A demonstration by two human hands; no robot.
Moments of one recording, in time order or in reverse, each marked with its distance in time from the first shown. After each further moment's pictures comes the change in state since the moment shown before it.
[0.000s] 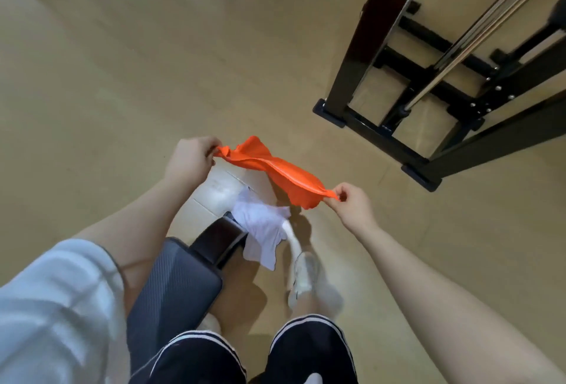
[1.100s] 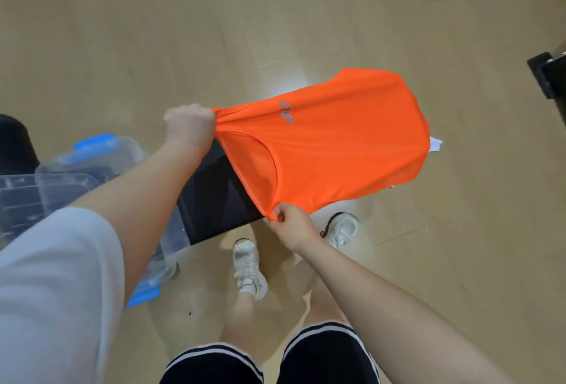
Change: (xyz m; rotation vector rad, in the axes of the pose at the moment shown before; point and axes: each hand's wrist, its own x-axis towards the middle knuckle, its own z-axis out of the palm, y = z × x) left_hand -0.374 -0.532 -0.057 0.418 0.094 -0.611; right_hand -0.420 0.003 0.495 -0.391 -0.847 -0.184
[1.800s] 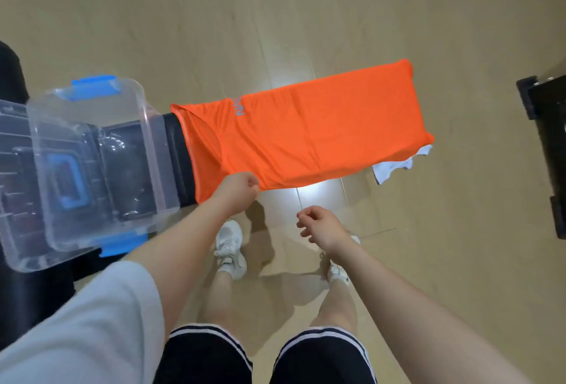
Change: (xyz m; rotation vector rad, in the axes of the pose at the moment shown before) left_hand -0.122 0.014 0.124 -0.636 -0.423 0.010; right_hand -0.047 0.065 -0.003 0.214 0.006 0.206
